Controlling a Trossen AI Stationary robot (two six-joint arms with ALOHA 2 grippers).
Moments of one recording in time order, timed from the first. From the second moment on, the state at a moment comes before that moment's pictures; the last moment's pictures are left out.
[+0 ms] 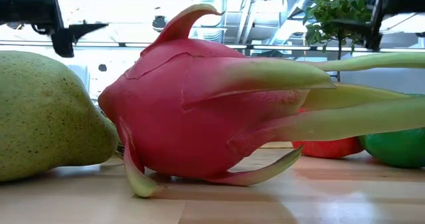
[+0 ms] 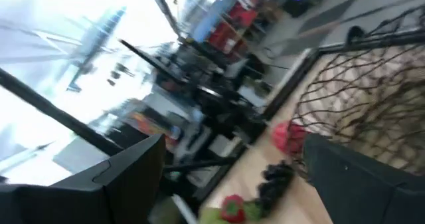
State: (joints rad) left arm -0.37 0.02 0.07 0.40 -0.80 -1.13; right arm 0.03 0.24 0.39 -0.10 0.22 0.89
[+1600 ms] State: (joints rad) left arm -0.37 0.68 0.71 0.00 -0.28 -0.81; right arm 0.40 1.43 1.42 -1.12 0.16 1.20
